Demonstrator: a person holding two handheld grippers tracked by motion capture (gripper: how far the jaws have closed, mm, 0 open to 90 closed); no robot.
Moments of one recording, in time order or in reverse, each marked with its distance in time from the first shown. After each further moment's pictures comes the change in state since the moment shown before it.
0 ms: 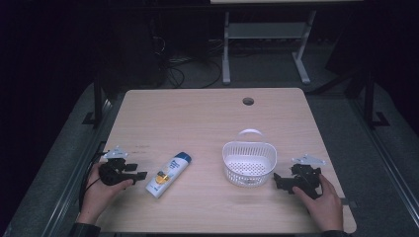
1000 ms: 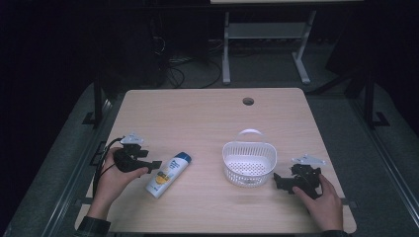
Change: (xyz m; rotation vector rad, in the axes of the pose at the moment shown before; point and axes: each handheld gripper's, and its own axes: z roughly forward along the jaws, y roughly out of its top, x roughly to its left) left arm -0.026 0.056 0.014 0.013 0.003 0.039; right arm 0.000 0.000 0.000 0.000 0.001 0.000
